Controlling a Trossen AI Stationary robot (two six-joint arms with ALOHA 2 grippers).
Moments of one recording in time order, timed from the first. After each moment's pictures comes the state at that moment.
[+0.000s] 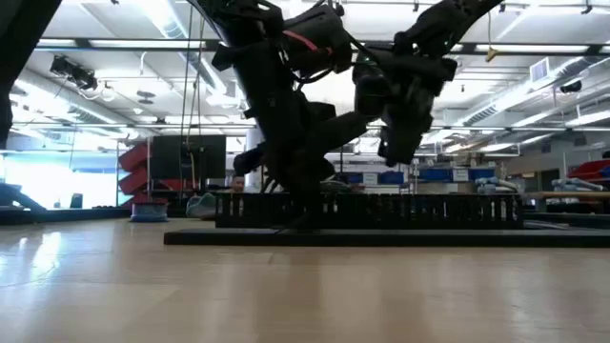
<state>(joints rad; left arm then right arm) -0.02 1.98 1.33 -0.46 -0.29 -0.75 -0.32 1.67 1.13 -0.66 -0.50 -0.13</state>
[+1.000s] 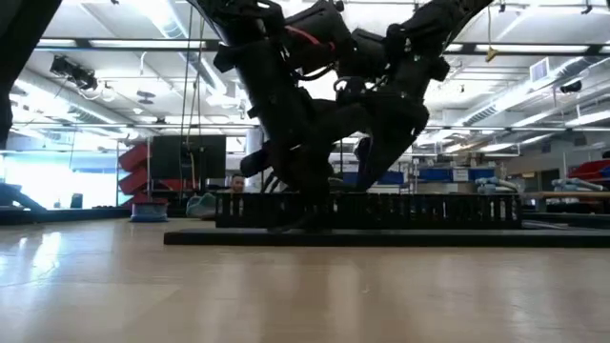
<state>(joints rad) -0.02 1.98 1.33 -0.41 -0.22 -0.71 -0.18 1.77 1.12 -0.45 -0.16 -0.13</state>
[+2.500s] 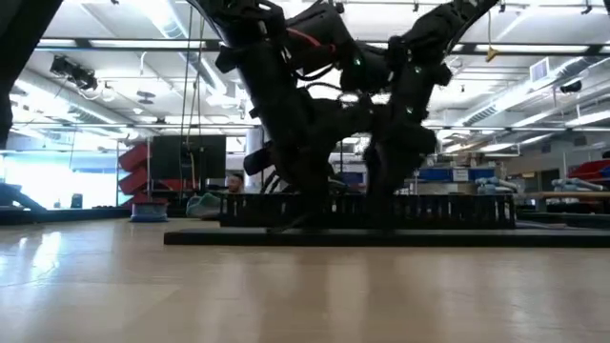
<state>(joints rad) -0.02 1.98 1.33 -0.41 -0.23 -0.67 -0.23 1.75 1.08 -0.50 -0.04 -0.26</state>
